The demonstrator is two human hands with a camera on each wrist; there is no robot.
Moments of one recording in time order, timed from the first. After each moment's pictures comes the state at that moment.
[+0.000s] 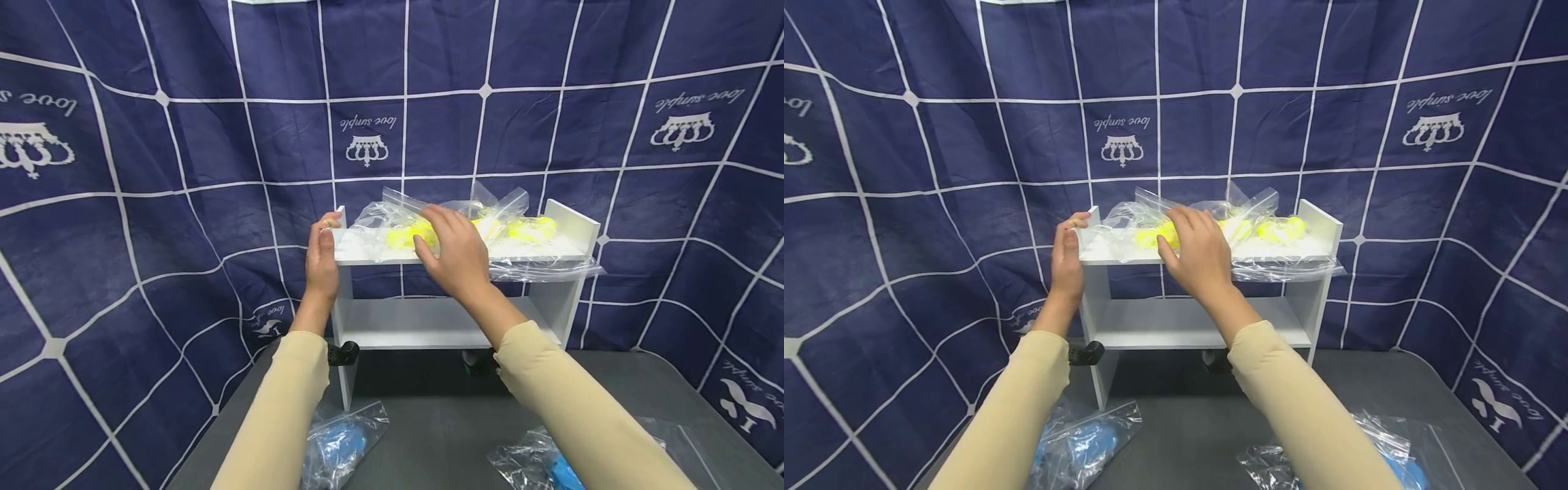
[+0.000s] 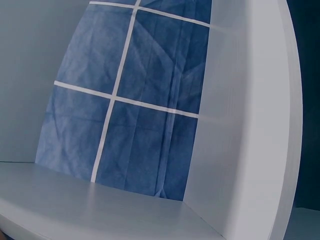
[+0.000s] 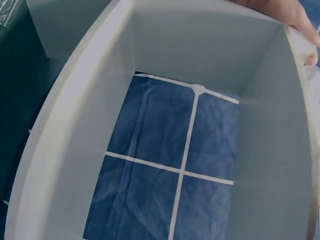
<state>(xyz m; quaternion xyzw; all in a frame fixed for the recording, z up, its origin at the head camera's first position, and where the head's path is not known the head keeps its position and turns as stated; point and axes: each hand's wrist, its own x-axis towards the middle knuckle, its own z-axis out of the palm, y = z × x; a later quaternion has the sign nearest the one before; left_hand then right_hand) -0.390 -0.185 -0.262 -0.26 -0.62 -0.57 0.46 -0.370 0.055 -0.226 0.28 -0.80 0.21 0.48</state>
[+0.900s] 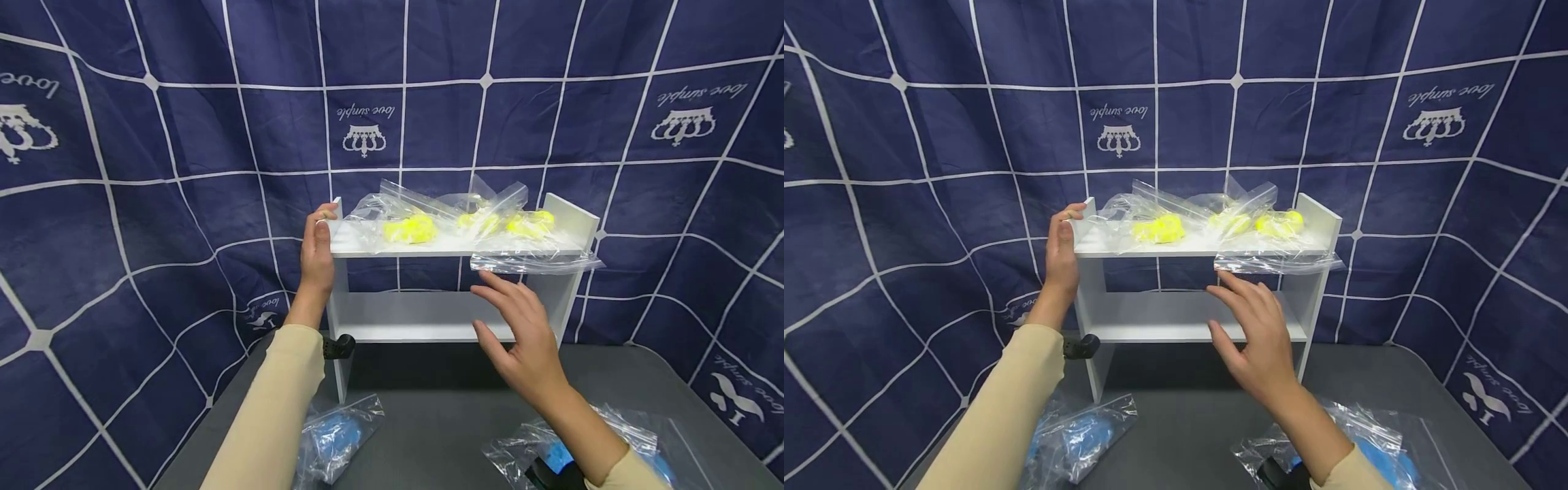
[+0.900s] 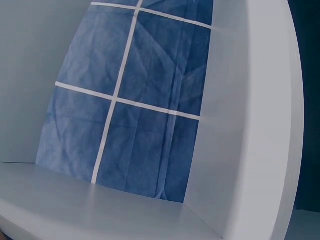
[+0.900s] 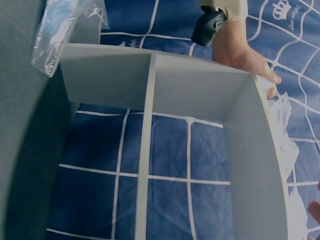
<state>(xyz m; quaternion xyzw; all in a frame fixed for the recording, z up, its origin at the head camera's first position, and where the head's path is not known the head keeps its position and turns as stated) -0.392 -0.186 -0.263 -0.27 -0.62 -0.57 0.46 -0.279 0.131 -0.310 0.36 -0.73 0.32 0.48</state>
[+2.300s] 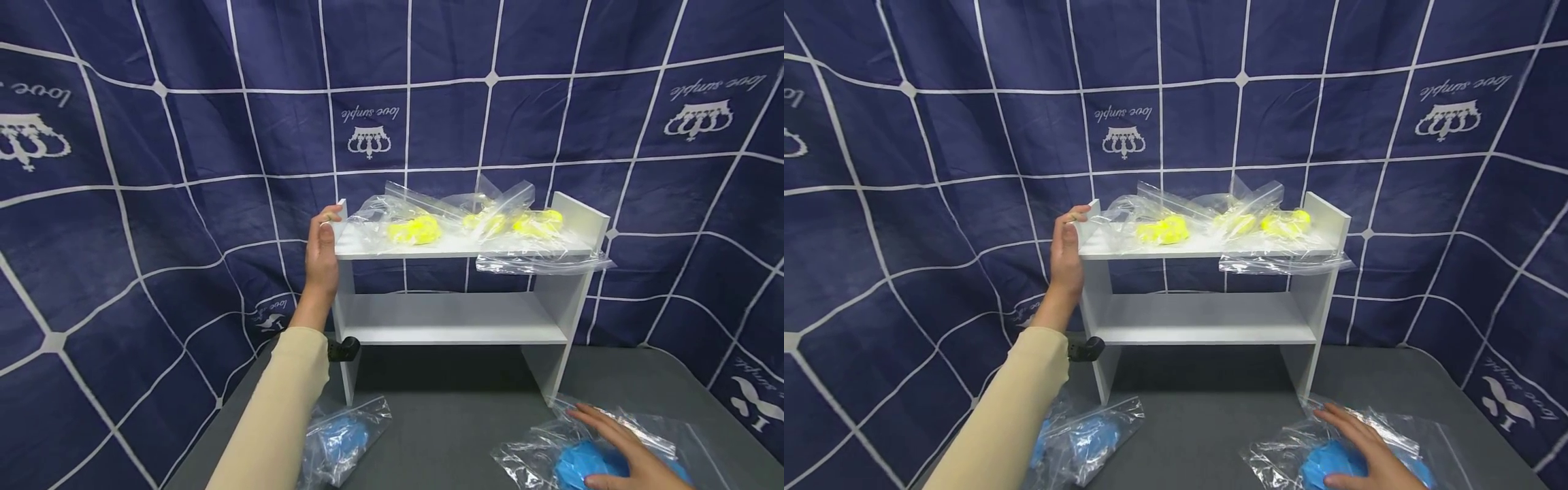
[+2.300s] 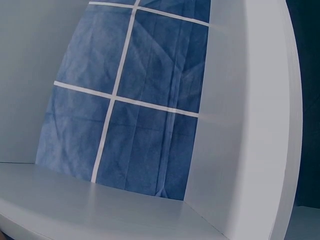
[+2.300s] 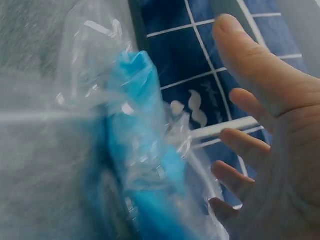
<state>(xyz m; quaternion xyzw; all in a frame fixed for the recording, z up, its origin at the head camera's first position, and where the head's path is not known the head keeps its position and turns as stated) -0.392 -0.186 -0.262 -0.27 -0.63 -0.57 0.46 -0.272 0.314 -0.502 0.36 -0.86 0.32 0.19</state>
